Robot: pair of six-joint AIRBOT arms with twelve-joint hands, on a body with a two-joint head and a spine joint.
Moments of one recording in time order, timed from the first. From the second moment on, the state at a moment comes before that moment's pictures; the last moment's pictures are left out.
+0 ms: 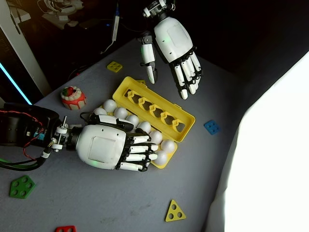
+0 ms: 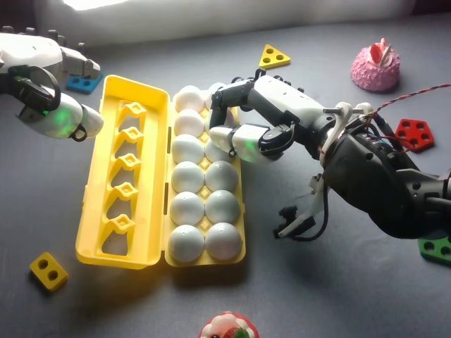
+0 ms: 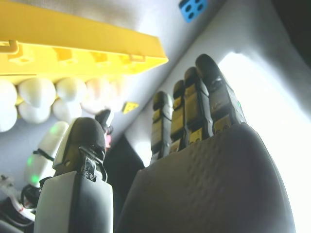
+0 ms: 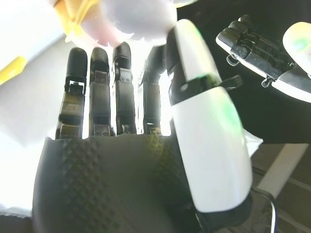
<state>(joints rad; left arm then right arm) 0.29 -0.80 0.91 -2.17 -0.57 2.99 -0.49 -1.51 1.30 0.81 0.68 -0.90</state>
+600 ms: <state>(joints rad) 0.24 -0.82 0.97 -2.28 -0.65 2.91 -0.45 -1.36 1.18 0.76 0.67 -0.92</state>
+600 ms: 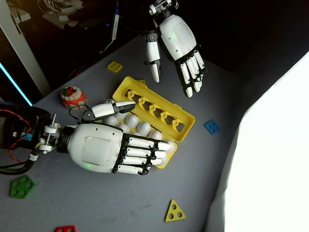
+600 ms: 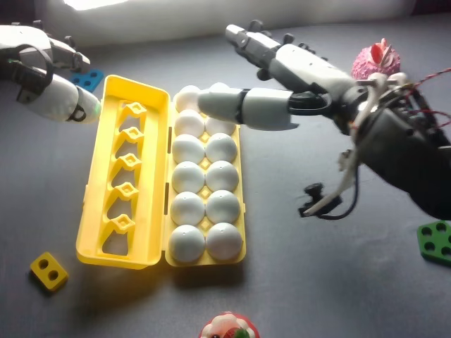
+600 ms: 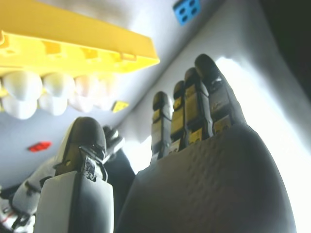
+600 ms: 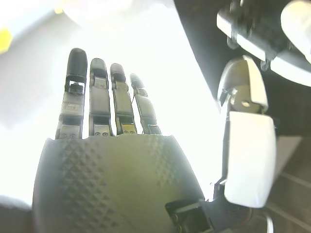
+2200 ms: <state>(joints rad) 0.44 -0.91 1.00 -2.37 -0.80 2.02 -0.56 -0.74 0.88 0.56 0.52 -1.06</state>
